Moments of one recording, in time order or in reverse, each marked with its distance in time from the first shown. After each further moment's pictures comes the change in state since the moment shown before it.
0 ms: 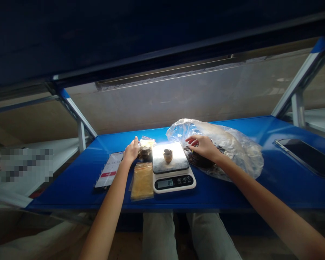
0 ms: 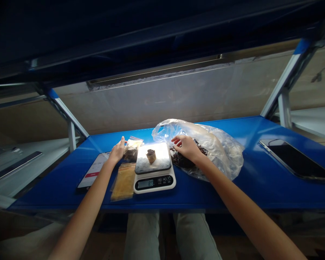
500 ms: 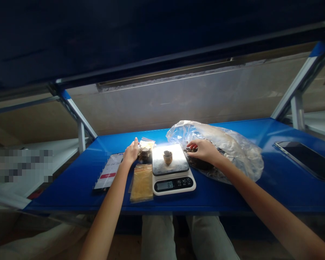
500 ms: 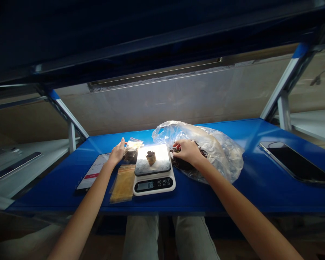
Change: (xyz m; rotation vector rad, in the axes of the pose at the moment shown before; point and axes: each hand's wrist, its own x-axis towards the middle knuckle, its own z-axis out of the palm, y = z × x) left_hand -0.002 0.001 -0.001 0.009 0.004 -0.005; right_hand -0.005 -0.011 -0.006 -0.259 -0.107 0.085
